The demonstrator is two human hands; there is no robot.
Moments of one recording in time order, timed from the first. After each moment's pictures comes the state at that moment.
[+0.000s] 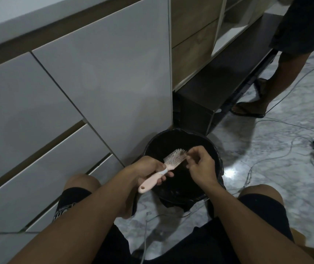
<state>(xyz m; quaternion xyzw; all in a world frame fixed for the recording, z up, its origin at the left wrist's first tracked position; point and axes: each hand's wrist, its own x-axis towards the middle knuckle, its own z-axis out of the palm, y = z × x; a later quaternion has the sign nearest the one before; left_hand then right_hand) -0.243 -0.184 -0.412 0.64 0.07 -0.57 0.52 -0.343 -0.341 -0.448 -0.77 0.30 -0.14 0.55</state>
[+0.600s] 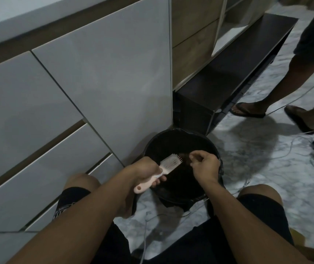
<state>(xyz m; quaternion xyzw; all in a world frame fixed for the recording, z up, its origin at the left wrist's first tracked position) -0.243 -0.177 -0.415 0.74 0.04 -0.52 0.42 -0.338 -0.345 -0.451 -0.74 0.39 -0.15 0.52</state>
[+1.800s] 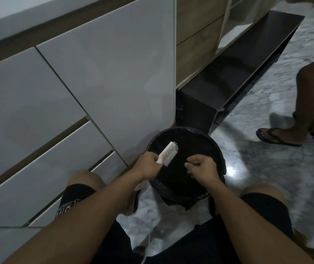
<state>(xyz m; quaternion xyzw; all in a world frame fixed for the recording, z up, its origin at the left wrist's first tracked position) -0.242 -0.177 -0.417 0.89 -0.12 -0.32 0.31 -0.342 -0.347 -0.467 -0.74 0.36 -0.01 0.57</state>
